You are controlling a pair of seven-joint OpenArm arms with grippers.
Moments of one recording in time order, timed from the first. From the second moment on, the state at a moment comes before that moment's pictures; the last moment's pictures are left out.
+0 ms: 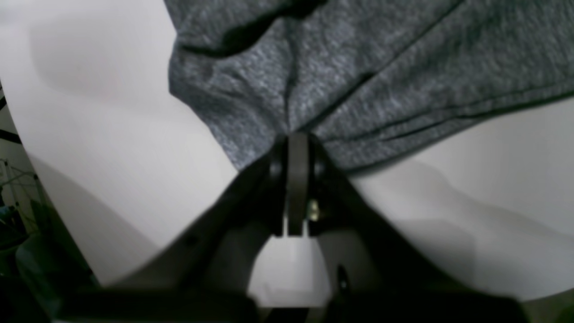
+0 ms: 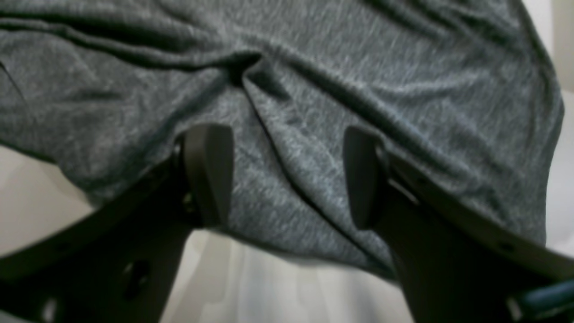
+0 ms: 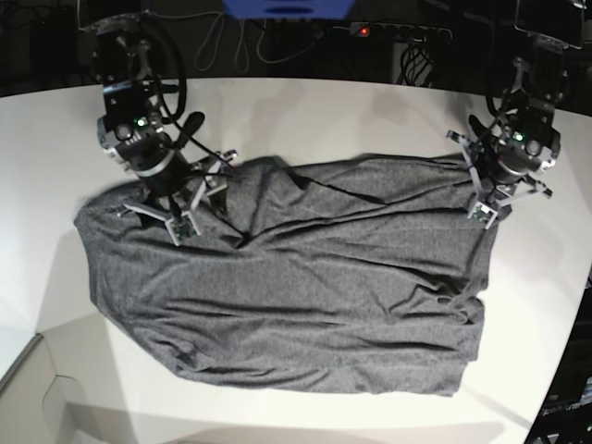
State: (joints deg) left arm 9.3 -29.7 3.2 98.3 -7.0 -15.0 56.9; right arm -10.5 9.6 -5.5 103.8 -0.5 16.6 -38.4
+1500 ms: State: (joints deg) left arm 12.0 -29.7 3.2 104.6 1.6 -14.9 56.9; right arm -10.6 9.7 -5.5 103.8 -0.5 16.6 -38.4
